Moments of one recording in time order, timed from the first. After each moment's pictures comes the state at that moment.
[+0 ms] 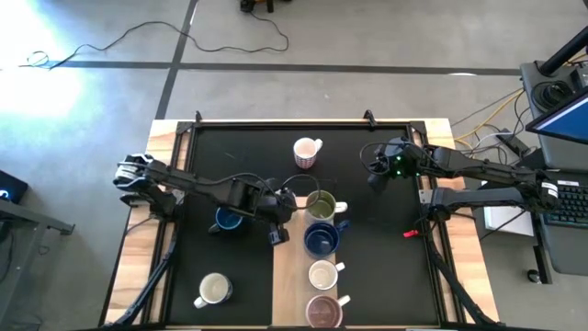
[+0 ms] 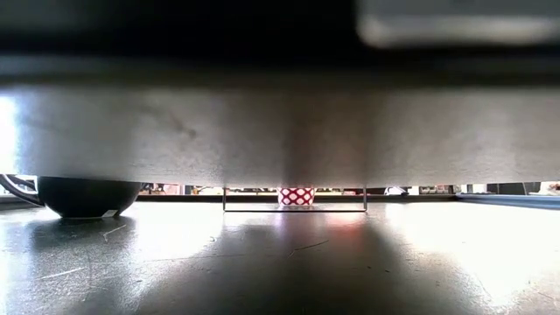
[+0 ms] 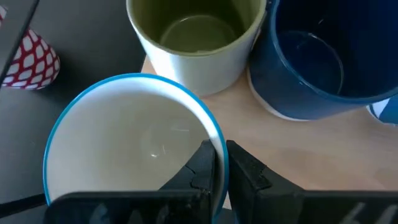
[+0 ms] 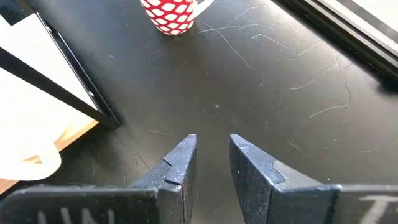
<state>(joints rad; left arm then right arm) -0.20 1.67 1.37 -0.73 -0.23 -0.37 -0.36 0.89 0.70 -0.65 0.09 0.28</state>
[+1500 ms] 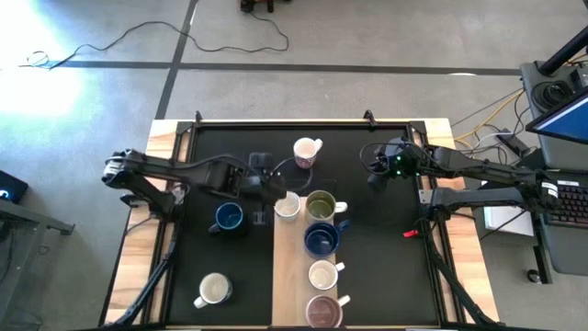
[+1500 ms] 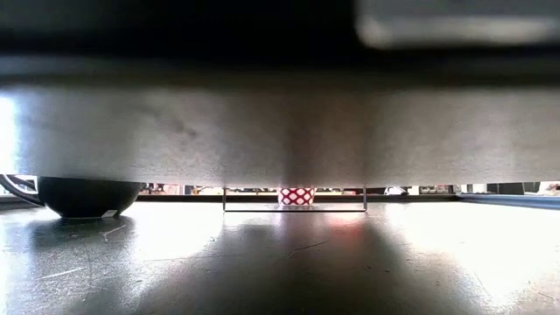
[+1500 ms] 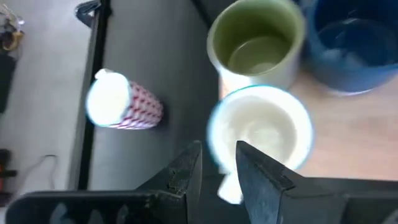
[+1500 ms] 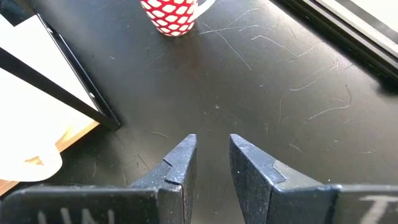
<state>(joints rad) -0.15 1.56 1.53 -0.96 -0.40 0.03 -0.36 0.89 0.70 -0.65 0.09 0.28</state>
